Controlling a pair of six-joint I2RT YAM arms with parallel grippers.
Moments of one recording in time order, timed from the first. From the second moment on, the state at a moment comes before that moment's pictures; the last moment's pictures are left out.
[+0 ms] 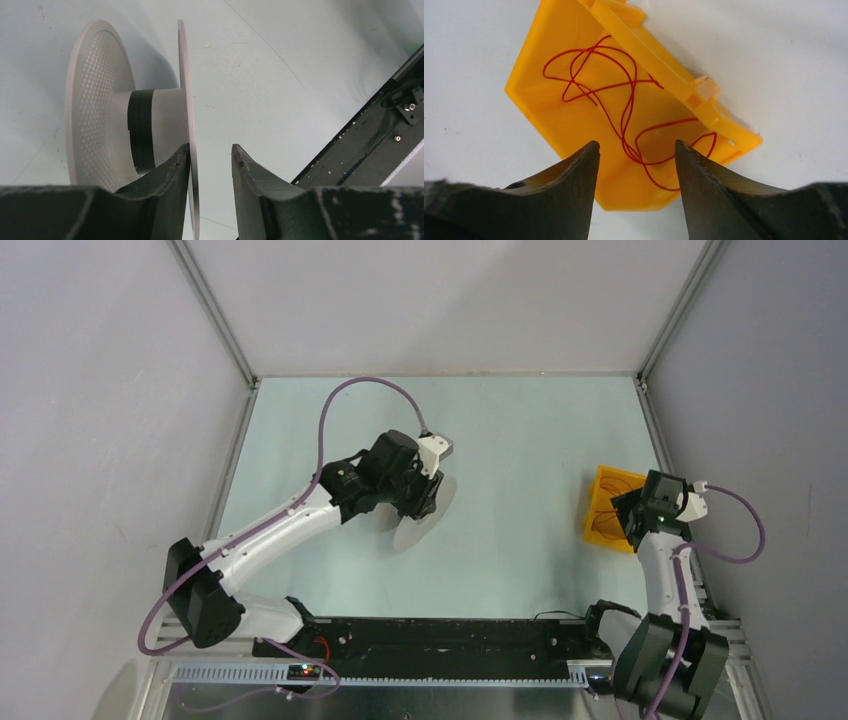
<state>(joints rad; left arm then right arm) -0.81 1.34 1.18 -0.63 0.09 -0.10 -0.34 0.97 0.60 -0.46 0.15 0.89</state>
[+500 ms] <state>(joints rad) -0.81 1.34 1.18 -0.63 0.11 -0.10 -0.36 1.17 0.60 -0.29 0.21 0.90</state>
